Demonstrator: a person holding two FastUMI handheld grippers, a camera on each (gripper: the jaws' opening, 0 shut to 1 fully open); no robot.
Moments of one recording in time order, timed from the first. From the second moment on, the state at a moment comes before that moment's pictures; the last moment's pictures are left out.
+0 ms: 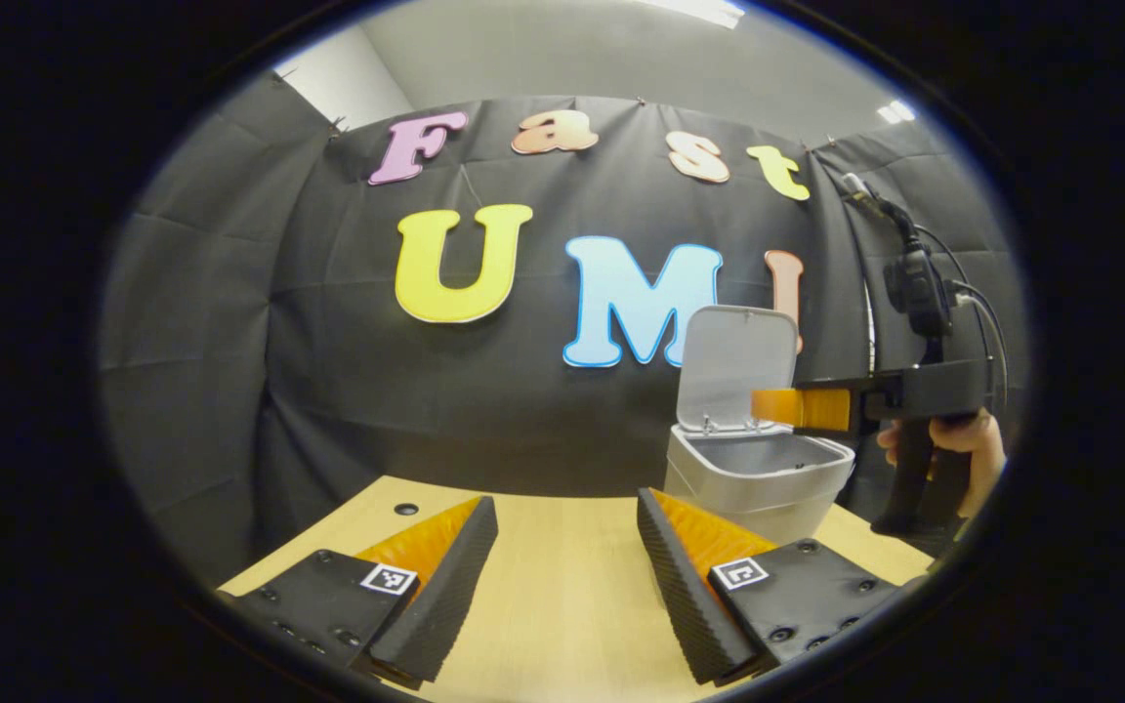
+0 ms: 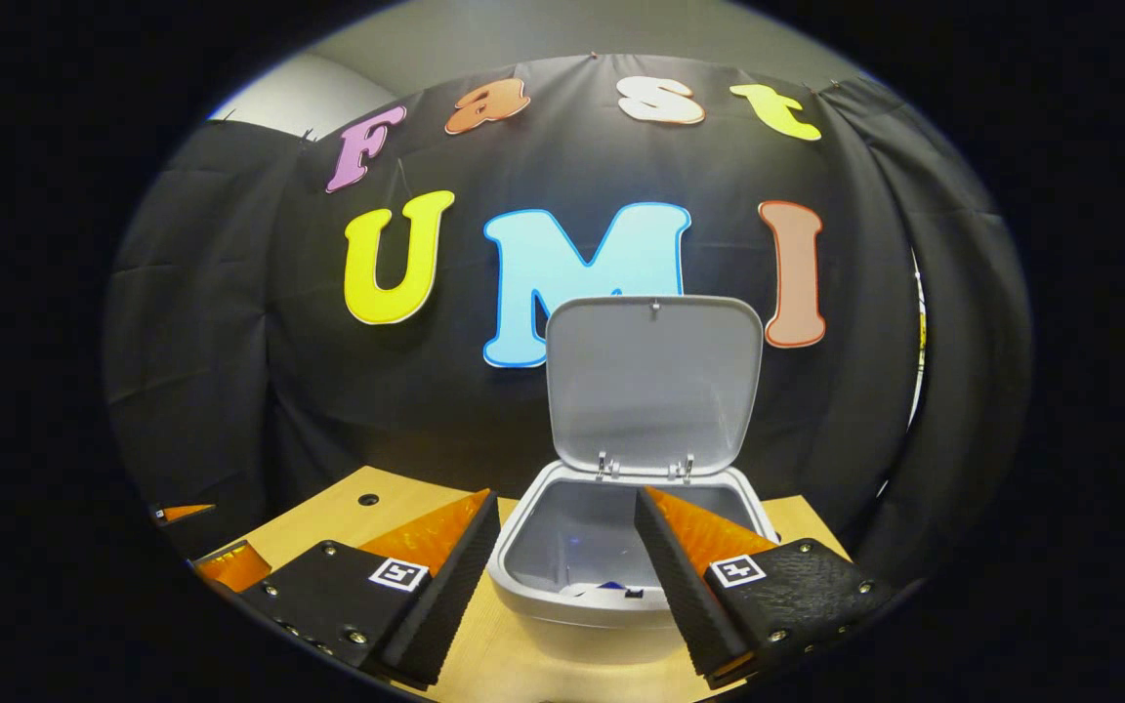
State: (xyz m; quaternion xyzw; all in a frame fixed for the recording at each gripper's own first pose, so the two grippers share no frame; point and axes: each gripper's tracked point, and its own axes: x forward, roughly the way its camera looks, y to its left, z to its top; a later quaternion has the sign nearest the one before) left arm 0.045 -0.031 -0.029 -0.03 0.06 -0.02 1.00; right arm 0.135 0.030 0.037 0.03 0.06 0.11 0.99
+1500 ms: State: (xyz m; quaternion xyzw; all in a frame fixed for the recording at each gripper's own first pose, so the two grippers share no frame) left arm 0.109 0.008 -0.009 -0.02 0.07 0.02 1.00; right arm 0.285 -0.016 0.157 -0.01 0.02 0.02 1.00
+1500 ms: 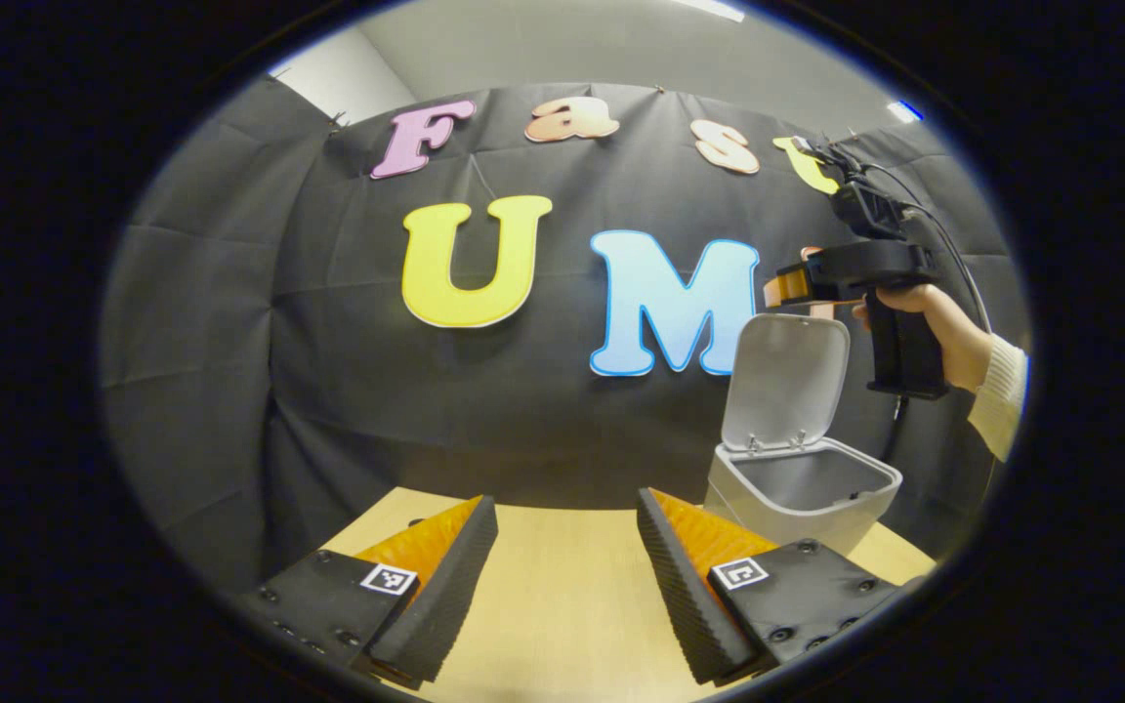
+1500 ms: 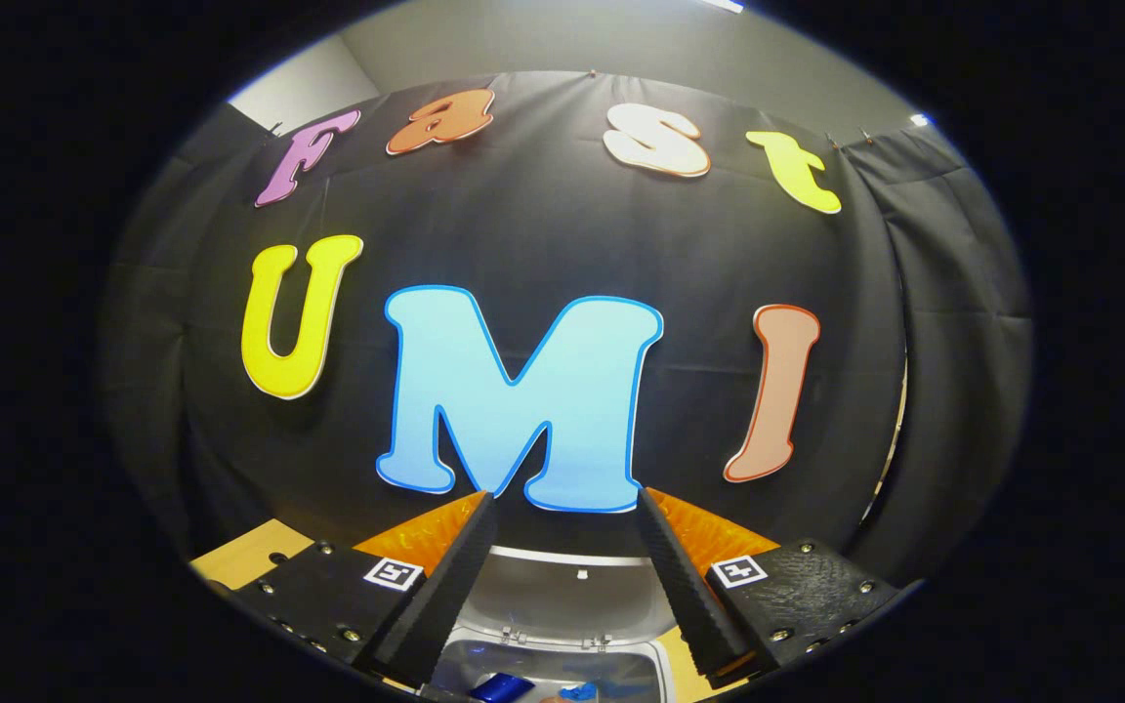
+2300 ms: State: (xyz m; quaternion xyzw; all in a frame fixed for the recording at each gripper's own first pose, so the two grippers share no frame) left arm 0.100 -0.001 -0.011 -0.03 0.05 0.00 1.00; right arm 0.234 -0.016 0.132 0.02 0.02 0.03 1.00
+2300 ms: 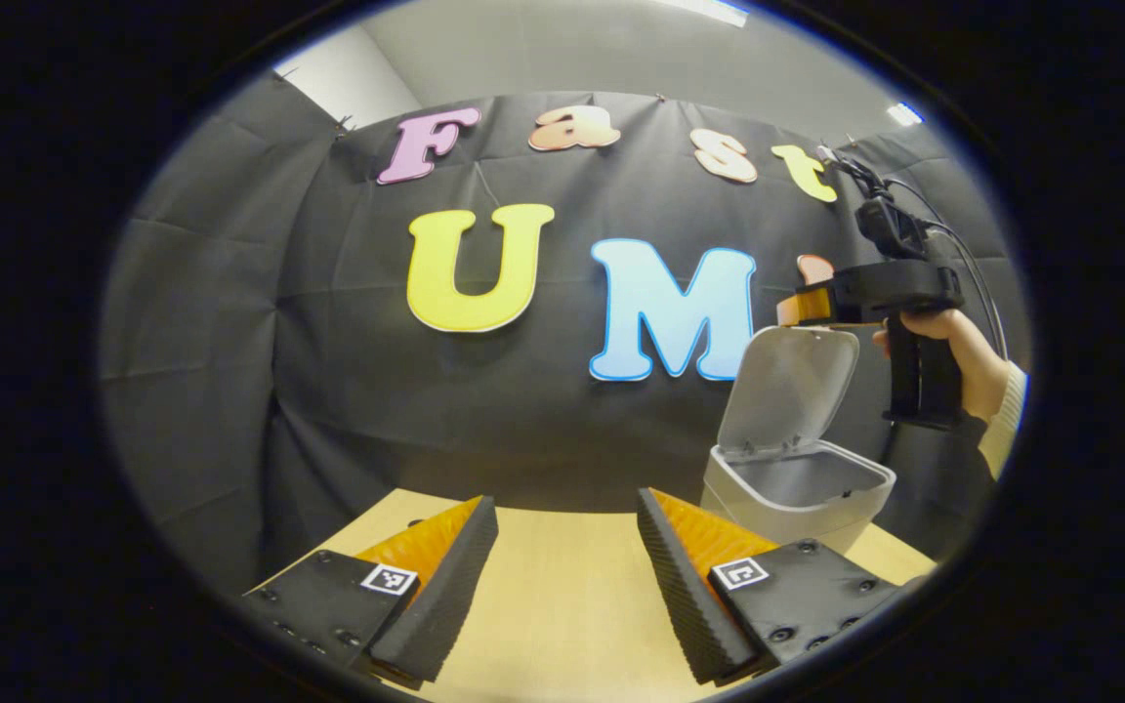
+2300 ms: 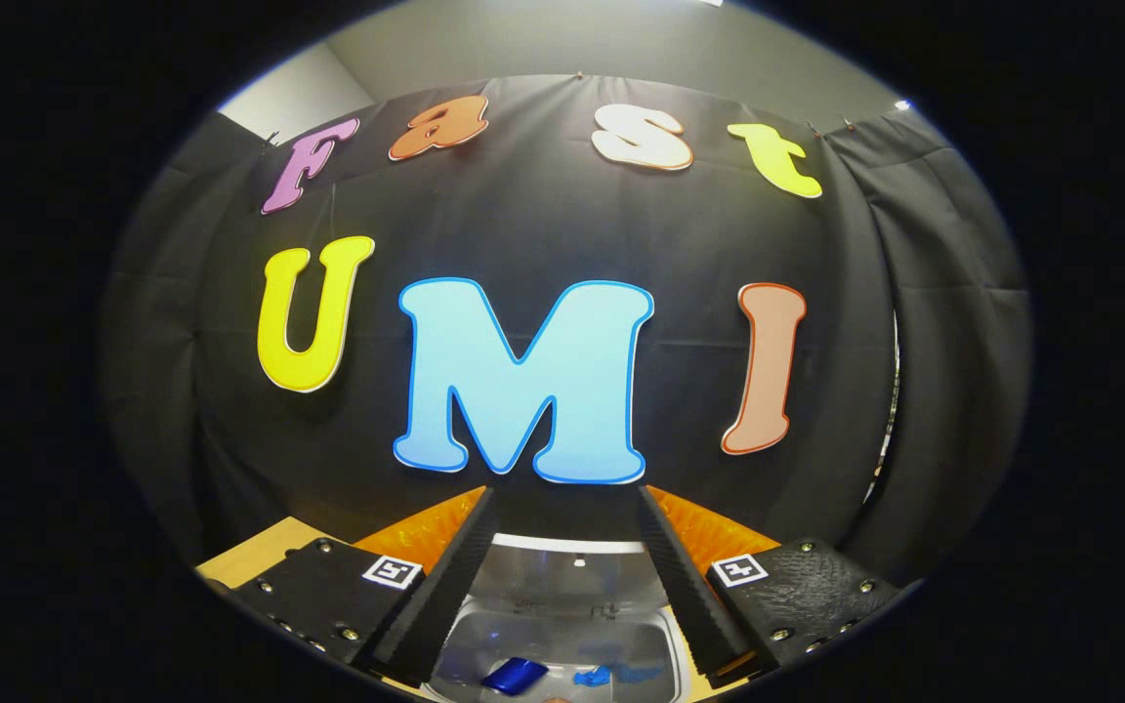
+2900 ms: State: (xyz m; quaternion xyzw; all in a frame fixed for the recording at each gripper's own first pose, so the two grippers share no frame) left arm 0.082 0.000 -0.024 -0.03 0.03 -0.01 1.00; right arm 0.179 -0.010 0.087 0.05 0.02 0.03 1.00
